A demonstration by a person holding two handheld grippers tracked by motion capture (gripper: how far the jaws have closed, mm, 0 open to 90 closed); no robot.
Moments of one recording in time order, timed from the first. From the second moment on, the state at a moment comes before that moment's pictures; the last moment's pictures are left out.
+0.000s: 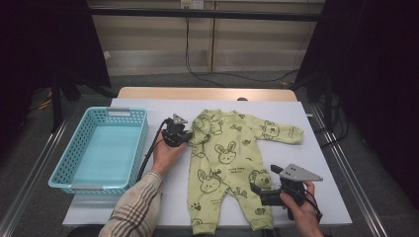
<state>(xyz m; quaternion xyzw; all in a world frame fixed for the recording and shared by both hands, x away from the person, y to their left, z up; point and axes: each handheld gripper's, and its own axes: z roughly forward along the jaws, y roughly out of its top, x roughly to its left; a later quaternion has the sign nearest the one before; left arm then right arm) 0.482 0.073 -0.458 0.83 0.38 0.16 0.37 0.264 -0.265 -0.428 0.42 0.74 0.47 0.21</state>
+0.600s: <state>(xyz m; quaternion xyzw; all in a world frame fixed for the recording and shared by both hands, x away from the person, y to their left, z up) 0.464 0.081 -0.425 0.81 0.35 0.19 0.43 0.264 -0.265 -0.428 0.42 0.74 0.48 0.21</state>
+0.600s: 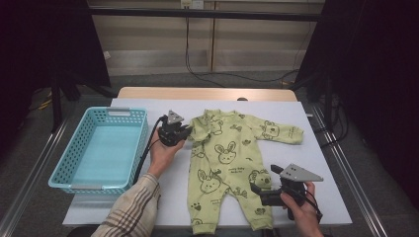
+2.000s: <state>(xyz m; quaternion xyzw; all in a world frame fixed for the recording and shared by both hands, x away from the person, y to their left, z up) 0.459 0.037 -0.387 0.79 0.26 0.23 0.50 0.264 -0.266 -0.427 0.42 0.74 0.48 0.21</state>
